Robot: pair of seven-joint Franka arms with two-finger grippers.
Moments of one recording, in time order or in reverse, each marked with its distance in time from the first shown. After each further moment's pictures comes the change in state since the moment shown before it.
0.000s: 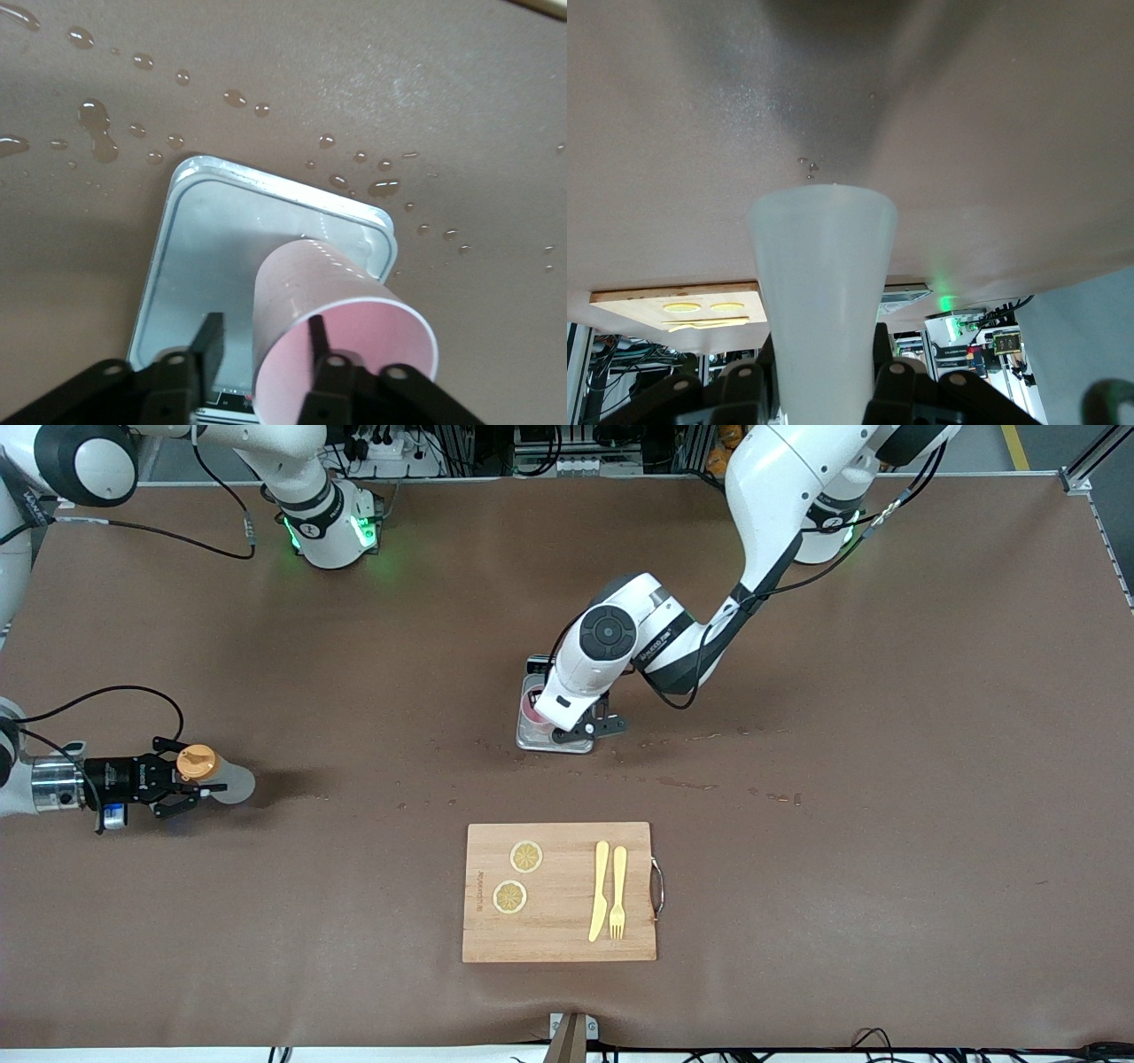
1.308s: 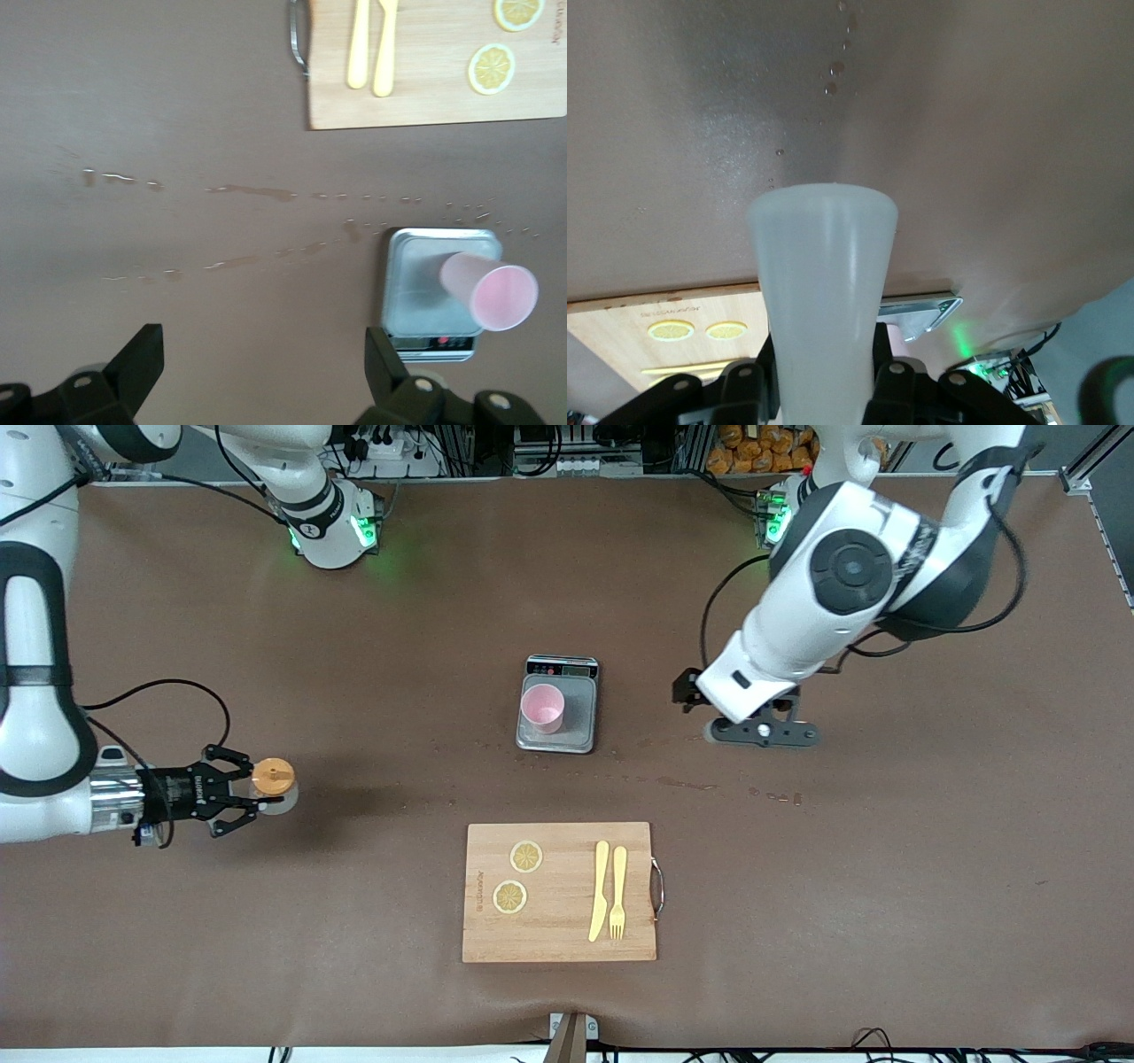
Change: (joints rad) left arm 0.353 -0.401 0.013 0.020 0.009 -0.479 0.594; right arm 0.293 -0.192 0.000 -0.064 -0.084 0.161 0.355
